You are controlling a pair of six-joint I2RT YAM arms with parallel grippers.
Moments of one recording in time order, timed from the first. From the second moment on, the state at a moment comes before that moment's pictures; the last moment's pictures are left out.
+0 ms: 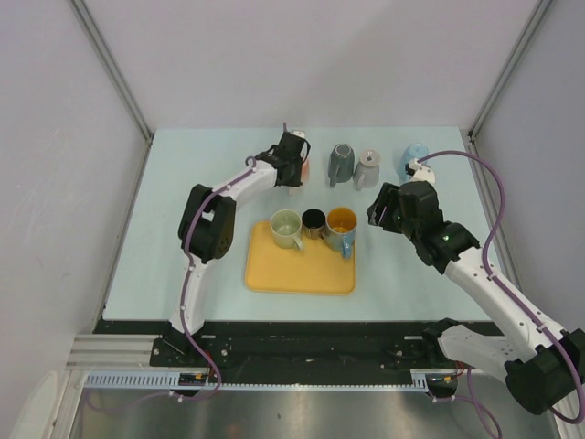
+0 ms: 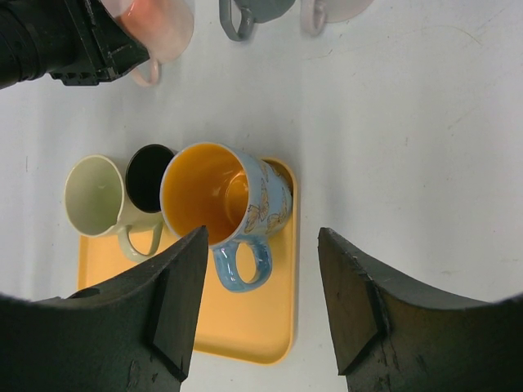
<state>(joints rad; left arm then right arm) -0.50 2.27 1.86 -0.45 -0.20 -0.26 0.50 1.03 0.94 -0.46 0.22 0.58</state>
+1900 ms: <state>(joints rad) -0.48 1.25 0.92 0.56 0.48 -1.17 0.41 1.09 0.91 0.22 -0.73 0.98</state>
